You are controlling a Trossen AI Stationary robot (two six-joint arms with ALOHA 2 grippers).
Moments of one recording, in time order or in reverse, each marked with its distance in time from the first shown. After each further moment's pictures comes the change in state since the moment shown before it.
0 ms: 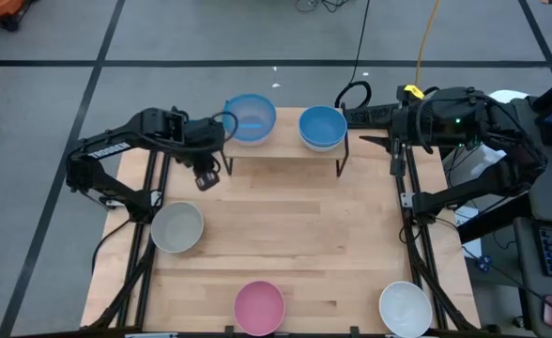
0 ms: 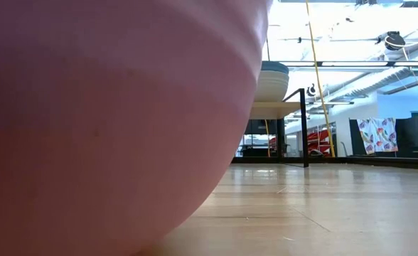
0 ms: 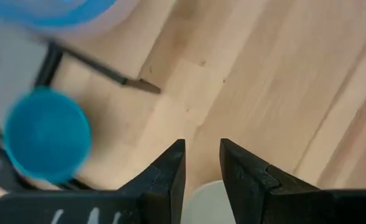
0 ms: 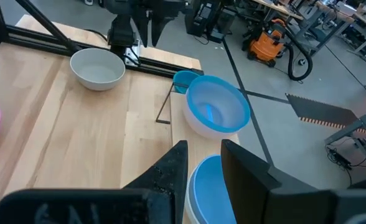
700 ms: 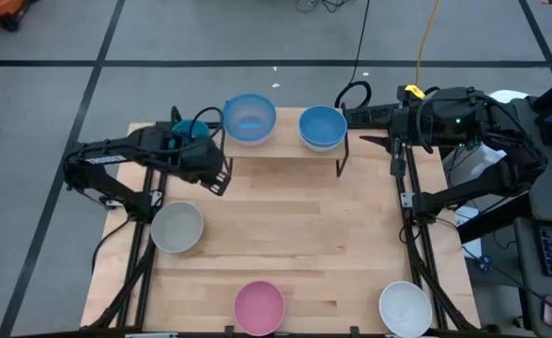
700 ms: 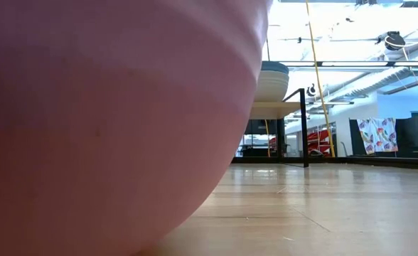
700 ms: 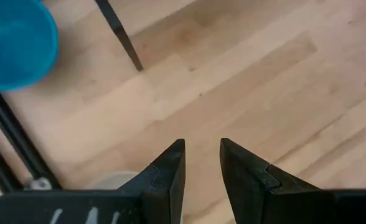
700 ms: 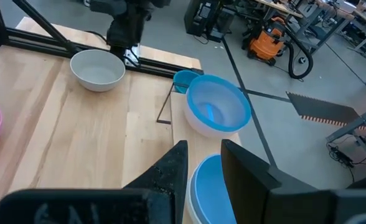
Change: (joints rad) left arm -0.218 0.000 -0.002 0.001 -0.119 -0.746; right arm 0.000 0.000 0.000 -0.003 0.002 0.016
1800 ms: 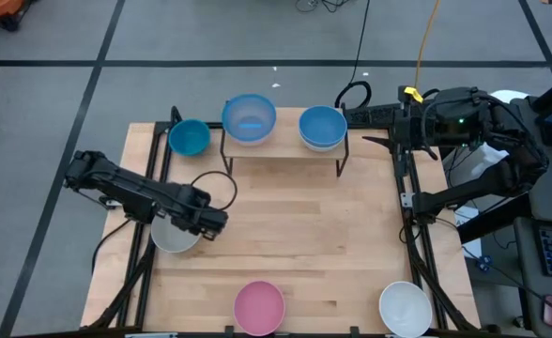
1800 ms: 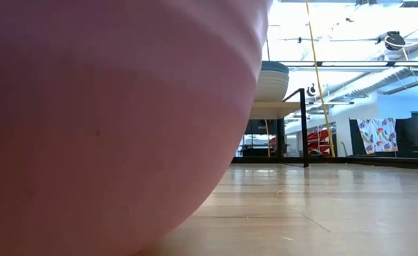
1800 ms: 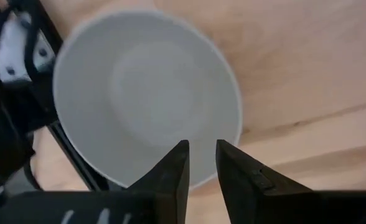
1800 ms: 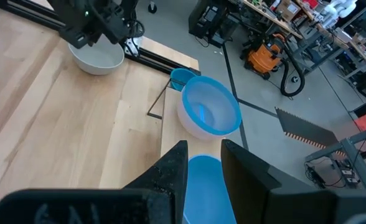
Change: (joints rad) left arm -0.252 0.008 -0.587 0.125 0.306 -0.417; right arm 0.000 -0.011 0.000 -0.010 -0.003 -0.176
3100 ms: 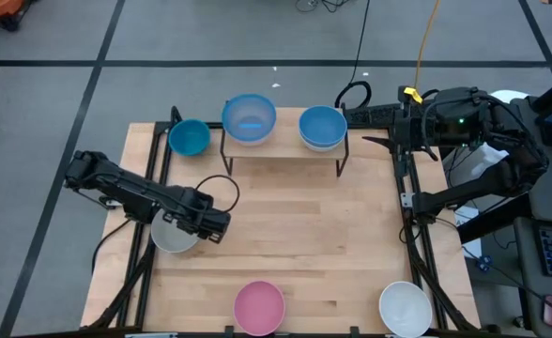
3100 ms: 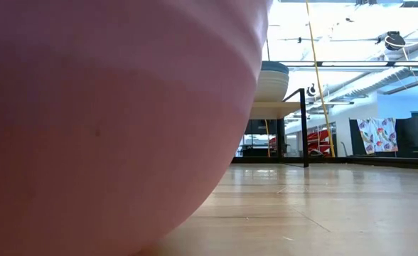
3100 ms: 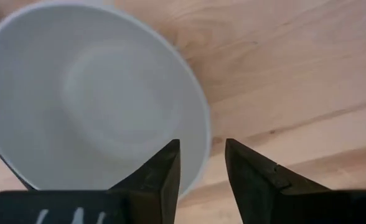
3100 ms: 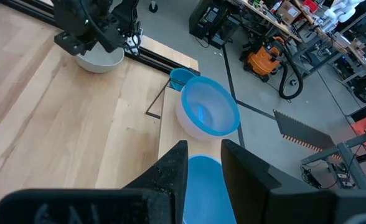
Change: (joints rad) left arm 0.010 -0.001 -0.111 0.205 0.017 -0.008; right arm 0.000 0.000 0.000 0.001 0.000 -0.026
